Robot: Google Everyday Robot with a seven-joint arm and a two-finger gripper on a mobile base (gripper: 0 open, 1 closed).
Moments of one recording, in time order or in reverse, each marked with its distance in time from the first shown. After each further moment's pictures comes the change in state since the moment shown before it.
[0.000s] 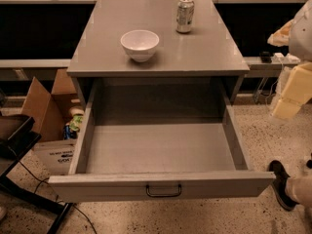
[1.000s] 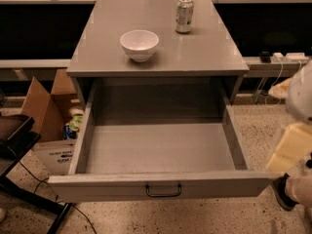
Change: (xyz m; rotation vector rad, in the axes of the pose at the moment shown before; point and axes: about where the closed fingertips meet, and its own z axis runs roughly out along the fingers) arm 0.033 0.068 0.054 -0.093 -0.005 0.126
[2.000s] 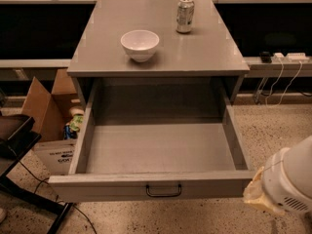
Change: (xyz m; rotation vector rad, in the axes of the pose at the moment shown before) arm 0.045 0.096 0.111 -0.107 0.032 0.054
